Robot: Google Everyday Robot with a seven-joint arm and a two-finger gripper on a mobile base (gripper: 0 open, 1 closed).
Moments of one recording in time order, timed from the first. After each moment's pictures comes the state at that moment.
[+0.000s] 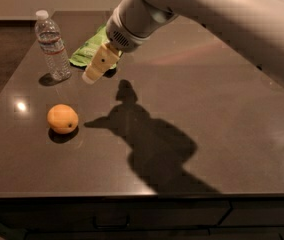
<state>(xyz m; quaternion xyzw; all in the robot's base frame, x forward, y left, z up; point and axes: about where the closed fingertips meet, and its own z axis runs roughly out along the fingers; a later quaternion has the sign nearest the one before) 0.610 0.082 0.948 -0.53 0.77 0.10 0.35</state>
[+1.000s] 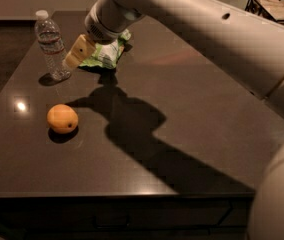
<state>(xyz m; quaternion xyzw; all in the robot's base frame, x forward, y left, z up) 0.672 0.142 0.936 -0.50 0.77 0.13 0.37</state>
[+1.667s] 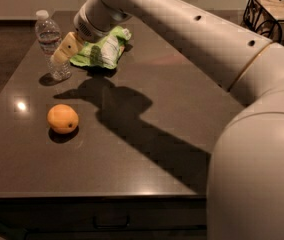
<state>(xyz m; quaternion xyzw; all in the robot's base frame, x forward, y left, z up) 0.701 0.183 0.928 -0.50 0.76 0.17 0.37</state>
